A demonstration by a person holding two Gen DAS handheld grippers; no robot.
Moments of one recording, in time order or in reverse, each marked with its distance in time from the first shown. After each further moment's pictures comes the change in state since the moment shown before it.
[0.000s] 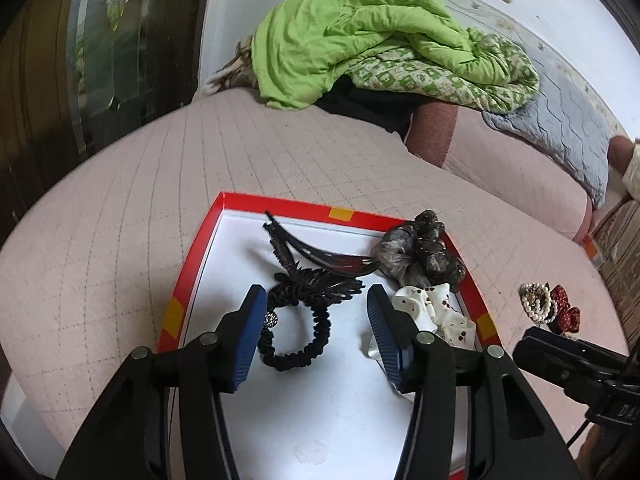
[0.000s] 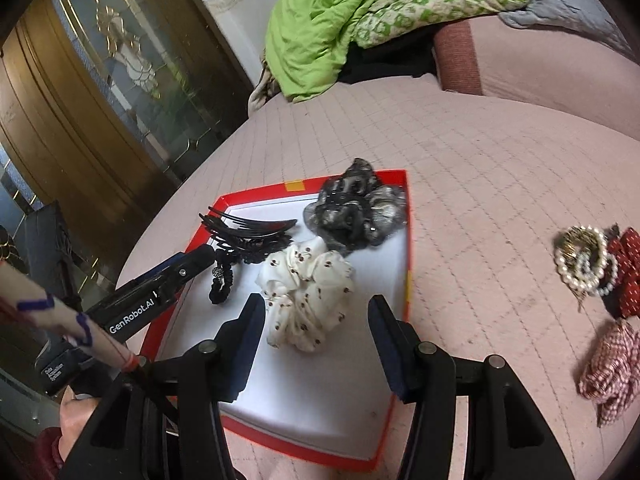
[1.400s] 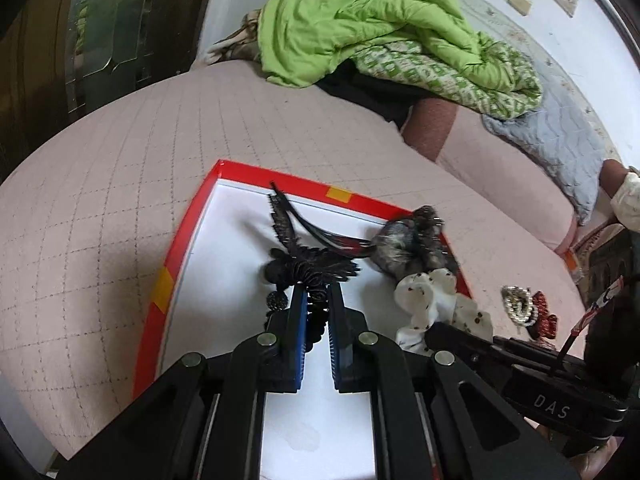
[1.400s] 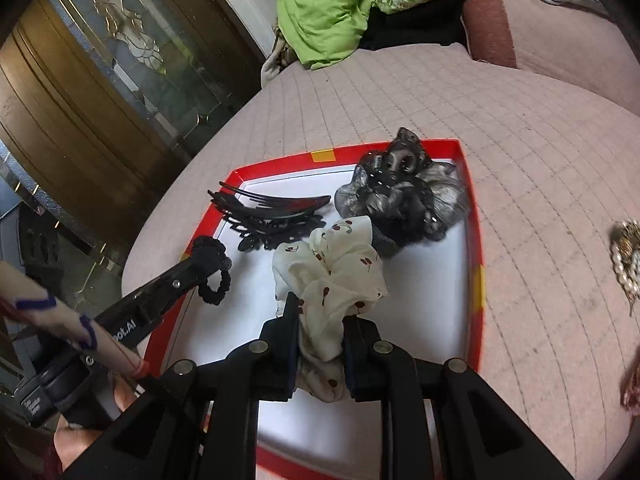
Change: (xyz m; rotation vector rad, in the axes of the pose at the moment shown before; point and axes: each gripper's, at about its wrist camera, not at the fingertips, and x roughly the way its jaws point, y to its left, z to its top) left arm 0.011 0.025 -0.004 -0.114 0.089 -0.087; right arm 0.053 0.019 0.007 -0.003 0.112 0.051
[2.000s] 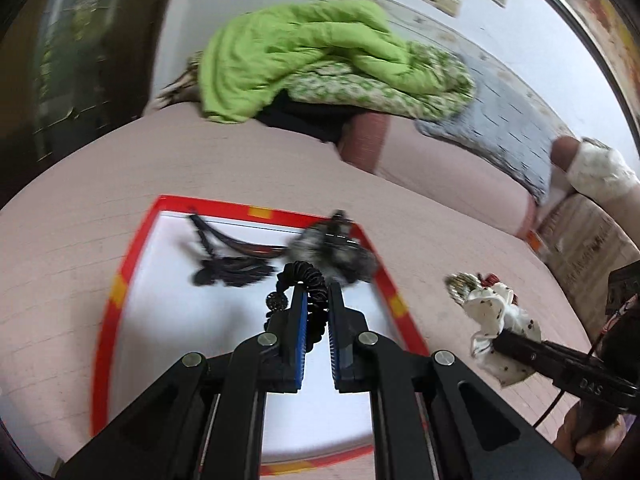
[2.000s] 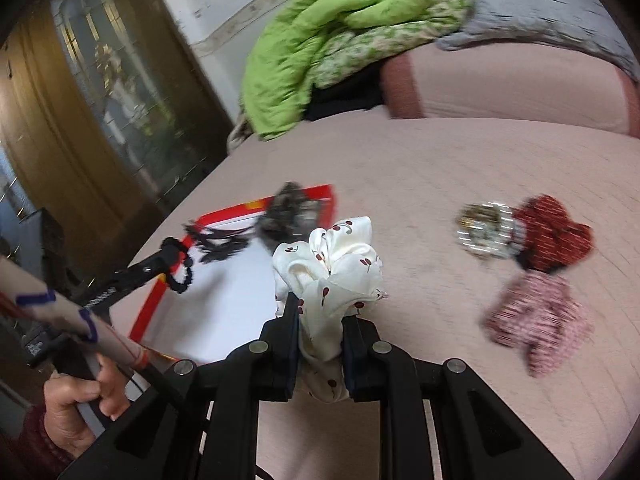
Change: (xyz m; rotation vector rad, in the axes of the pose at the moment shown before) left arm -0.045 -0.047 -0.021 0.122 -0.117 -0.117; right arm -0.123 -0.056 -0.063 0.032 -0.238 -0.076
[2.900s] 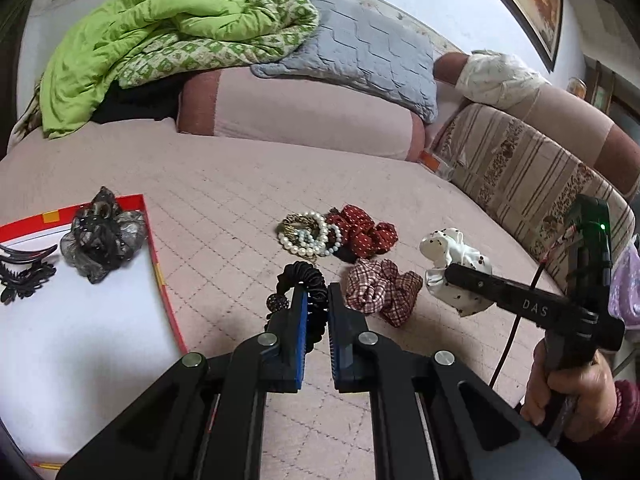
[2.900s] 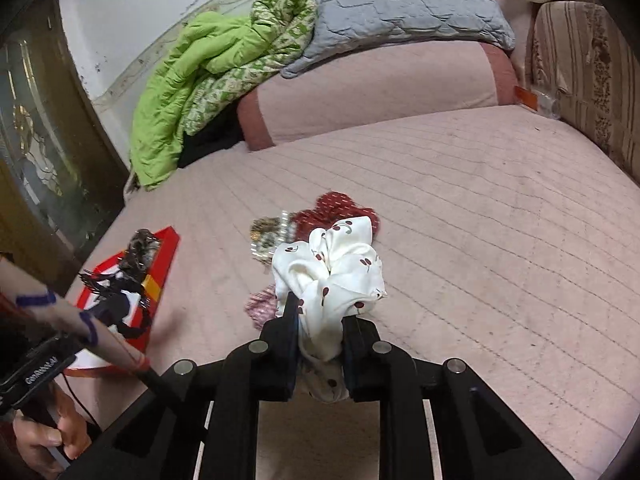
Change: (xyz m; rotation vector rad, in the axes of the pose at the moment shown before) left arm 0.045 -0.173 -0.049 0.289 0.127 -0.327; right arm -0.095 -0.141 -0.029 0.188 -0.140 -0.320
